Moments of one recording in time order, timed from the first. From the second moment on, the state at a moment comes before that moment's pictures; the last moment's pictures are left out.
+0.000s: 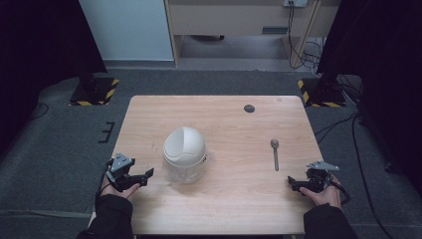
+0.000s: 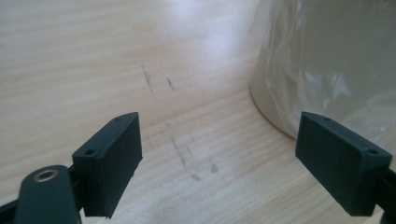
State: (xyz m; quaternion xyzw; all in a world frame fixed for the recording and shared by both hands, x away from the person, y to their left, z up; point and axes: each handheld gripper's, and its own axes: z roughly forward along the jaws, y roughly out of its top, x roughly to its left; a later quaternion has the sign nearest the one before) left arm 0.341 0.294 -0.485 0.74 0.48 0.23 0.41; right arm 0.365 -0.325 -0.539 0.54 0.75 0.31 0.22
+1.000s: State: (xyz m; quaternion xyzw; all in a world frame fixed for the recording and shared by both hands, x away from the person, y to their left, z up) left arm 0.329 0.272 -0.423 0.66 0.41 0.28 0.57; right arm 0.365 -0.325 -0.539 0.54 0.75 0.31 0.22
